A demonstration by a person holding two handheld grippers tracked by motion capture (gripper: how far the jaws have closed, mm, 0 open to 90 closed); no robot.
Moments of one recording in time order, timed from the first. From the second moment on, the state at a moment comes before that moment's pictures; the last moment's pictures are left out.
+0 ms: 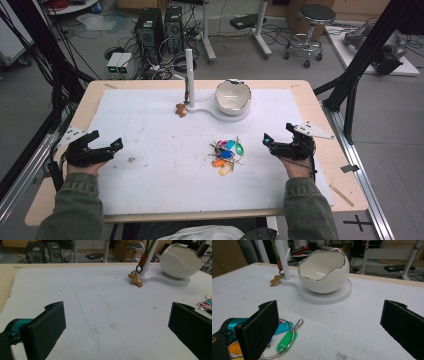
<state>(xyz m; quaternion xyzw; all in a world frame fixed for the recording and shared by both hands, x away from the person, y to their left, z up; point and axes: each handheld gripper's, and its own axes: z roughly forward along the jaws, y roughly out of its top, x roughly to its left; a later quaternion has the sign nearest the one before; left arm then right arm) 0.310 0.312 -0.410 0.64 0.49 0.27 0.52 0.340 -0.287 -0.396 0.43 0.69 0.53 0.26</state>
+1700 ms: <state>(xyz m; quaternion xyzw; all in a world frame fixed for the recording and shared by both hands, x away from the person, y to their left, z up) 0.313 0.306 -0.413 0.66 0.48 0.26 0.52 0.356 -0.218 -0.410 0.37 0.81 0.44 0.12</state>
